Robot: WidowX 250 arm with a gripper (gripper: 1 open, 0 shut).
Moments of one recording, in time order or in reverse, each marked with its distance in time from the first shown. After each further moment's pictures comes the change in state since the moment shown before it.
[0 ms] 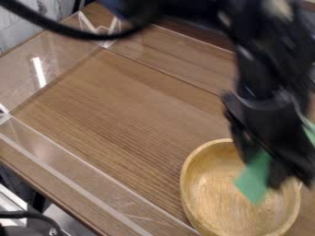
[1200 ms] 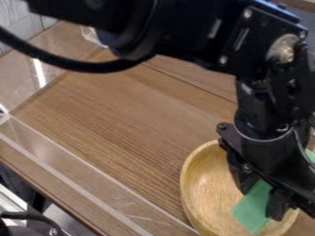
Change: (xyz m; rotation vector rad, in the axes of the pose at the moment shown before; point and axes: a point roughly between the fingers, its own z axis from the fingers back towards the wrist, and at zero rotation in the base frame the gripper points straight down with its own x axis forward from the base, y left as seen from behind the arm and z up) arm -0.015 -0.003 -0.006 -0.018 0.023 0.127
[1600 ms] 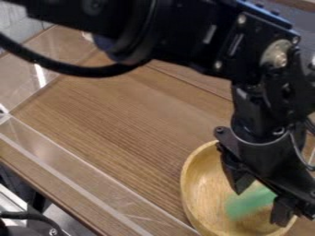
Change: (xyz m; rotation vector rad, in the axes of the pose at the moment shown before) arm -0.001 0.001 -0.004 -0.010 -0.005 0.025
